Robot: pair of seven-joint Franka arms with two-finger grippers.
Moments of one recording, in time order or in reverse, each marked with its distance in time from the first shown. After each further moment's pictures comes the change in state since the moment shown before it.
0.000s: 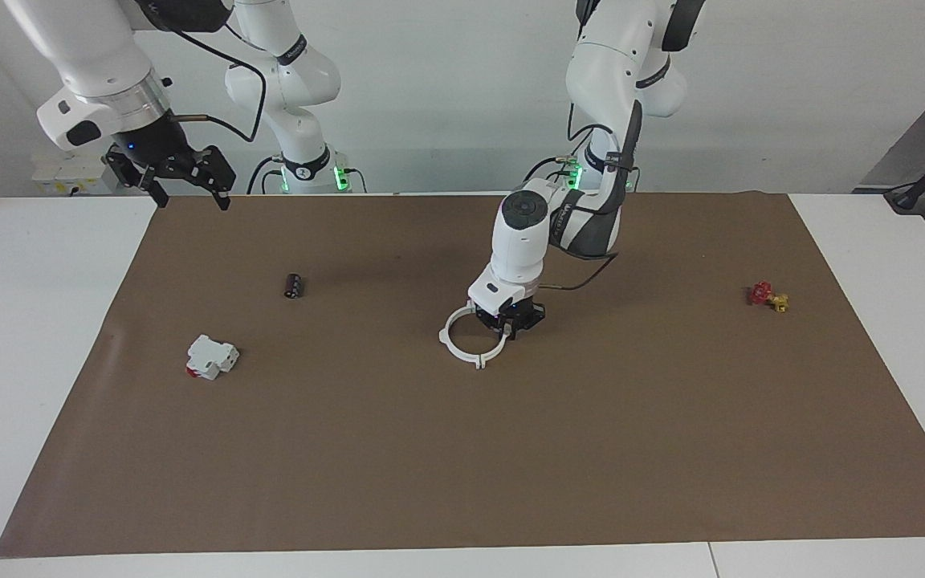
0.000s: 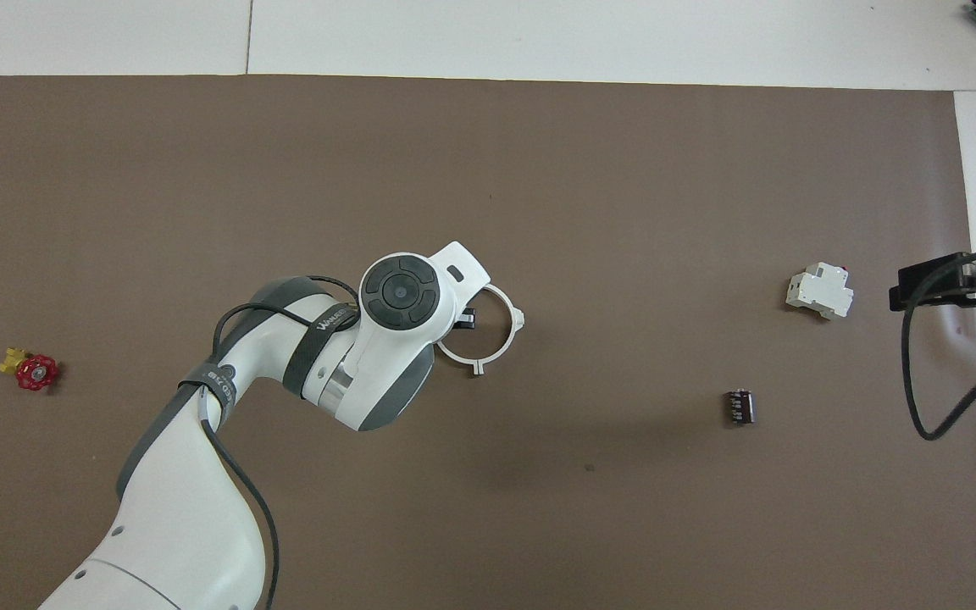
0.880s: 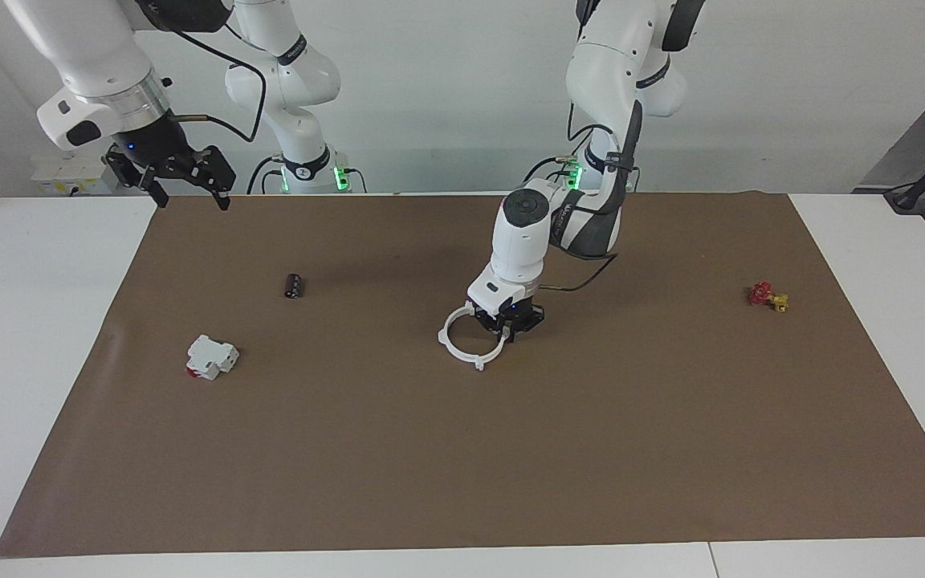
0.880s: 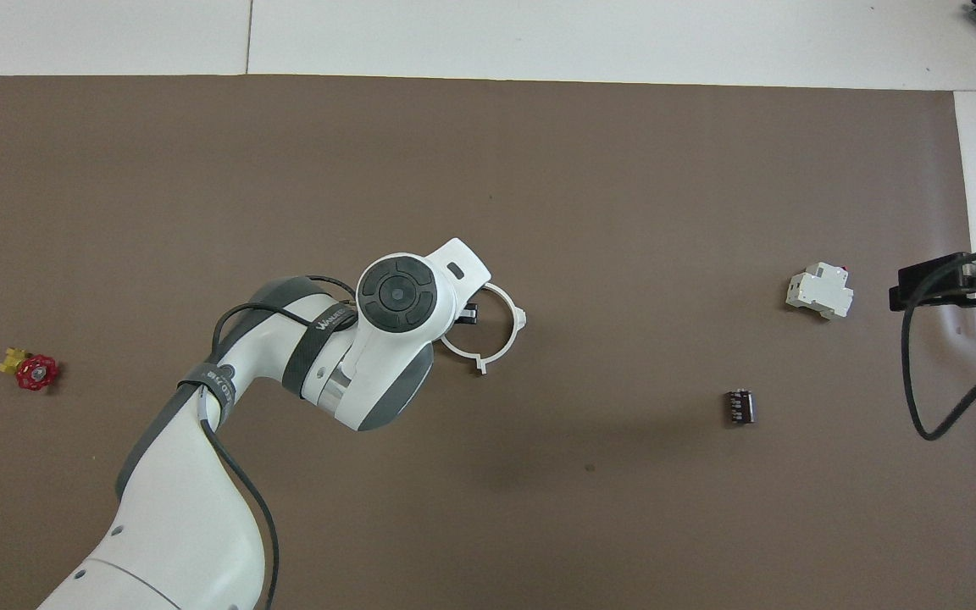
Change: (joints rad) left arm 0.000 0.000 0.002 -0.001 0.000 0.042 0.000; right arm 0.000 0.000 0.000 0.000 0.000 0.000 0.000
